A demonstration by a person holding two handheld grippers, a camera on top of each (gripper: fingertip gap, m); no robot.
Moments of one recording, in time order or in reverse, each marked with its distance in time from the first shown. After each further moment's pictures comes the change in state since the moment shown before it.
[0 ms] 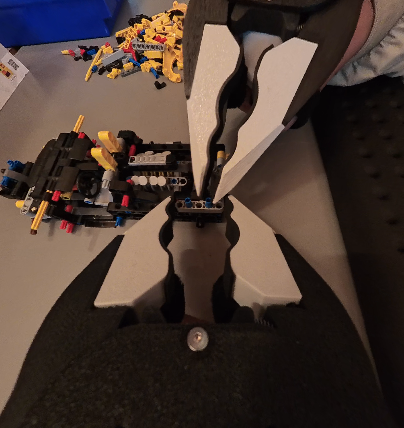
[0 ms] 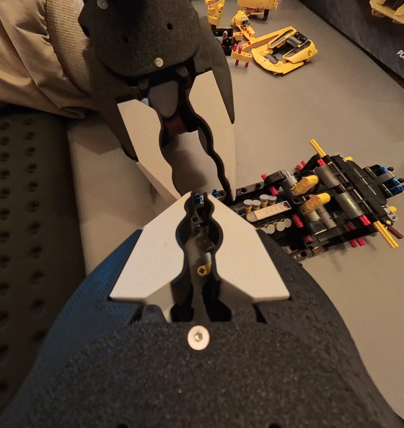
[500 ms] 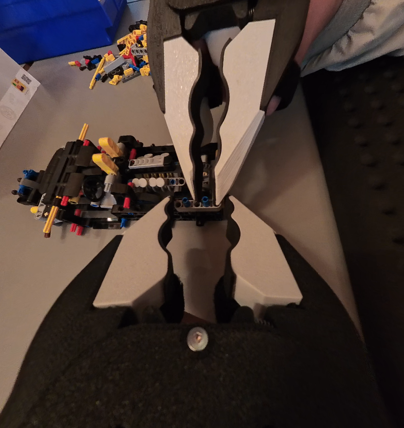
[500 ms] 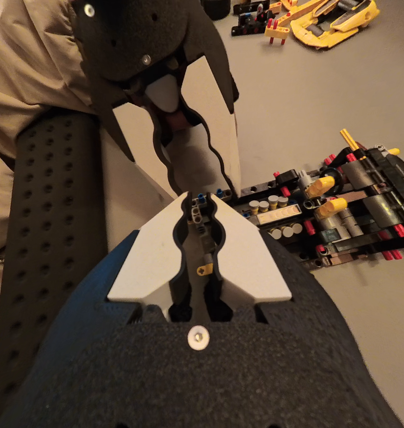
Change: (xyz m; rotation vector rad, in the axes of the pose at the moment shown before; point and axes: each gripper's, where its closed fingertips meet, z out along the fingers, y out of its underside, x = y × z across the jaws) left arm 0.007 0.001 -0.005 -0.005 -0.040 0.056; right arm -0.011 0.002 0.002 -0.066 -0.187 0.070
